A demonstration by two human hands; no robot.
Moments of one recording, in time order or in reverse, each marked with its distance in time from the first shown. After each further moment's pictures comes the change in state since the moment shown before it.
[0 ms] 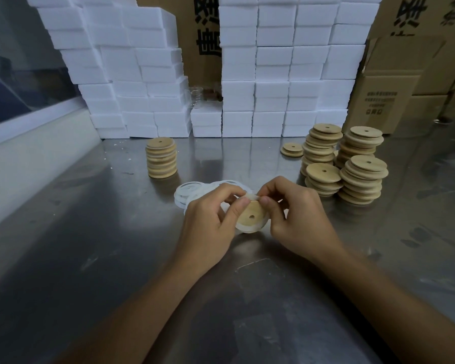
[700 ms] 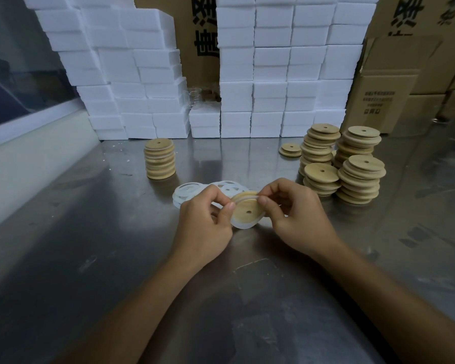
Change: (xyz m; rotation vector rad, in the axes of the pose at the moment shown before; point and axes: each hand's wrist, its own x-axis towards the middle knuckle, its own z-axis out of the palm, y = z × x) left_hand 0.001 0.001 -0.002 0.039 0.008 -0.213; right_hand 0.001 0.009 0.001 0.143 -0.006 0.161
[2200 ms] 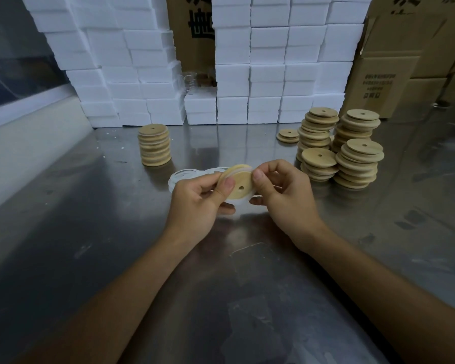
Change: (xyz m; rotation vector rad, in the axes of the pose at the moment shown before) left_hand 0.004 0.001 -0.002 -0.536 -0.125 -0.152; right_hand -0.001 -0.010 0.018 0.436 0.110 0.180
